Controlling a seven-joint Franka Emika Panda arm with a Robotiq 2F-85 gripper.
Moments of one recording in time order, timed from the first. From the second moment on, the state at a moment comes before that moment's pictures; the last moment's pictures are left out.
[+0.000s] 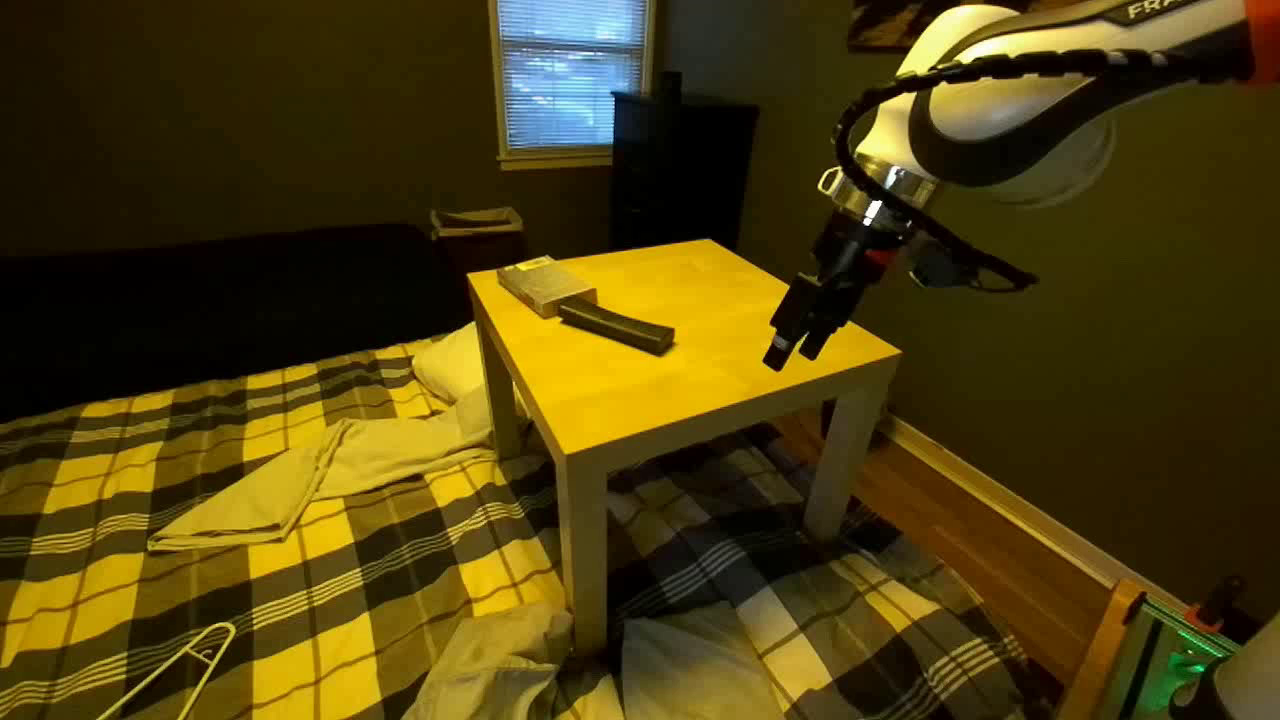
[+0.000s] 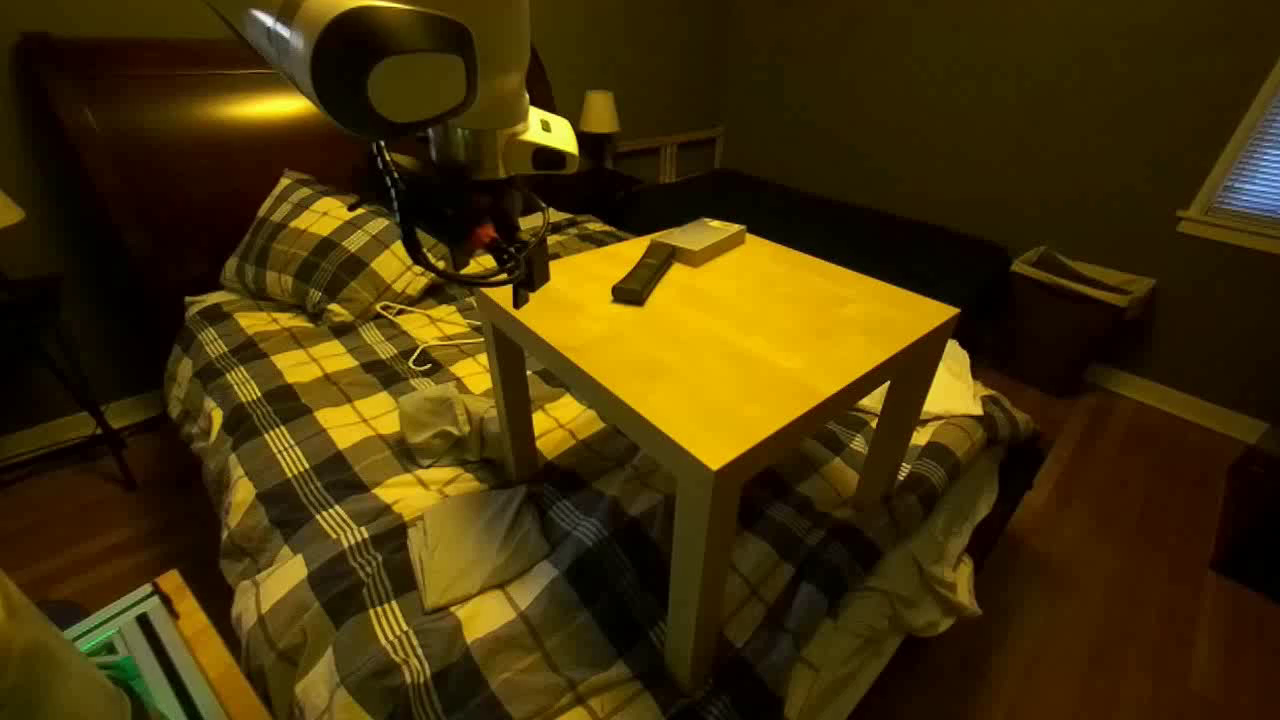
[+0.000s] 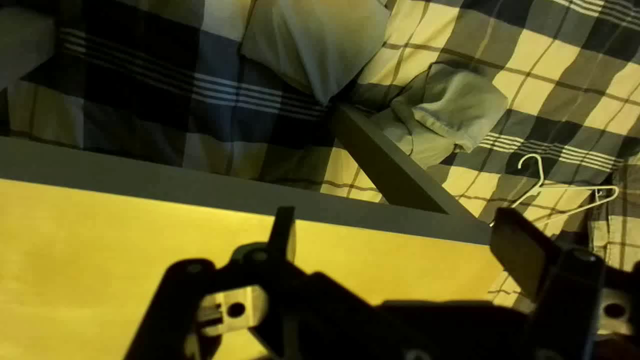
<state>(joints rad) 0.17 -0.37 -0.06 -2.49 0.30 2.29 -0.21</state>
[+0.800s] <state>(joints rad) 0.16 -0.28 -0.05 -2.47 0.32 2.33 -0.20</state>
